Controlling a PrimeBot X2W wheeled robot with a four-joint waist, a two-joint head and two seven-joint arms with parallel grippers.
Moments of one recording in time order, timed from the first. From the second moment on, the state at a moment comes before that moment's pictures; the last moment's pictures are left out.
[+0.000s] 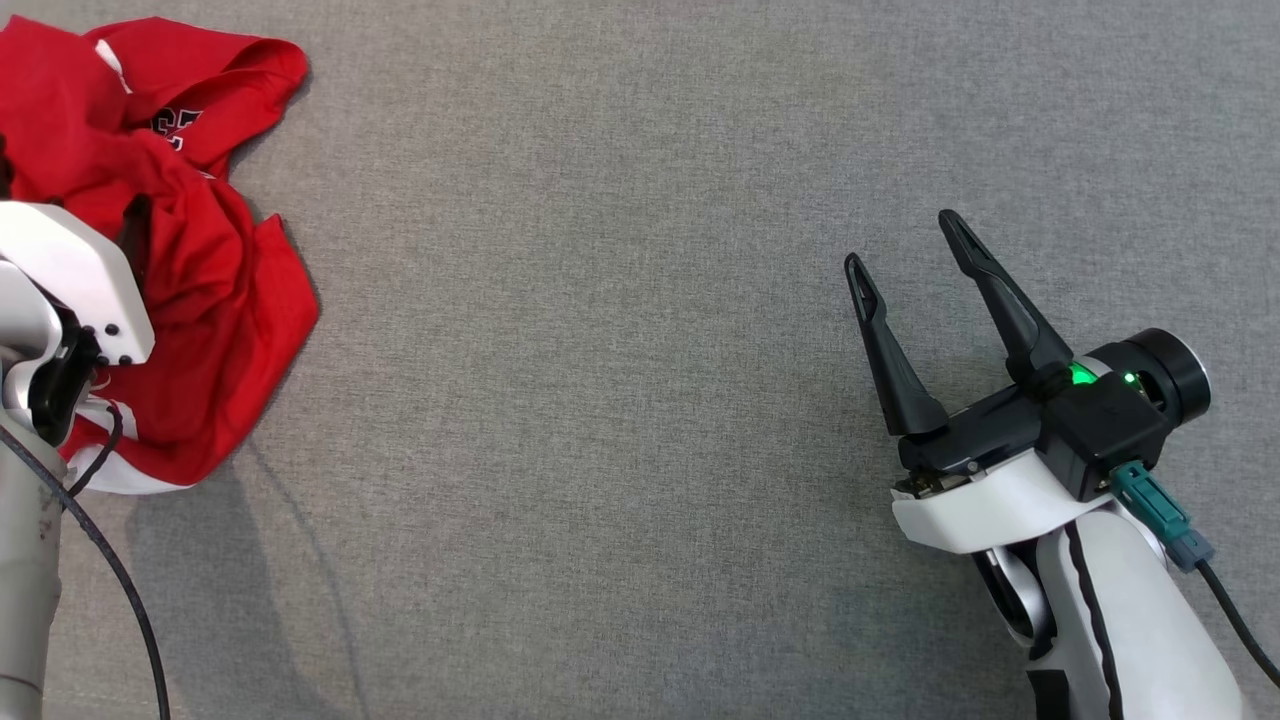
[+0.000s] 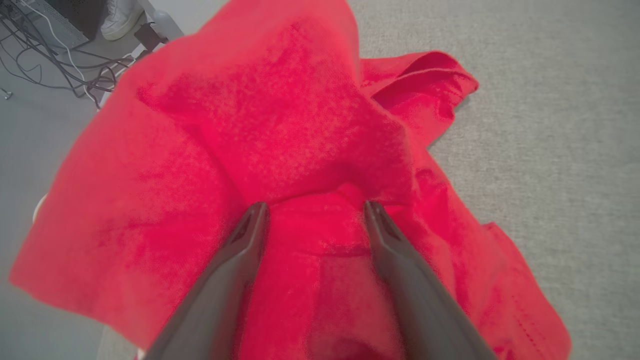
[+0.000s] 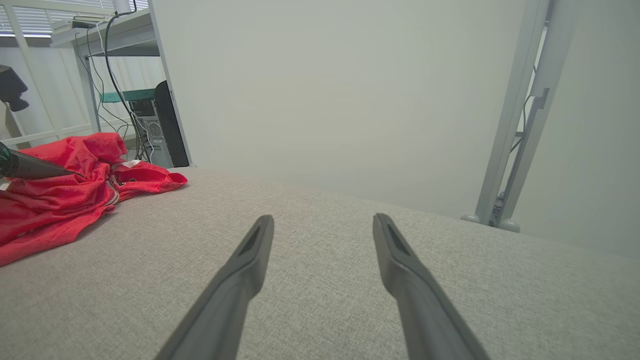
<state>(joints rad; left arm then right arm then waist) -0.83 0.38 -0.09 0.80 -0.33 -0.09 0.29 -0.38 -0.06 0.24 0.08 0.01 0.13 -0.26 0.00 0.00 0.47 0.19</state>
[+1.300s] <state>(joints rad) -0.75 0.31 -0.18 0.28 -0.30 -0.03 -0.17 -0.31 -0.05 0.10 0.10 0.07 0.13 -0.26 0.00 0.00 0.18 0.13</state>
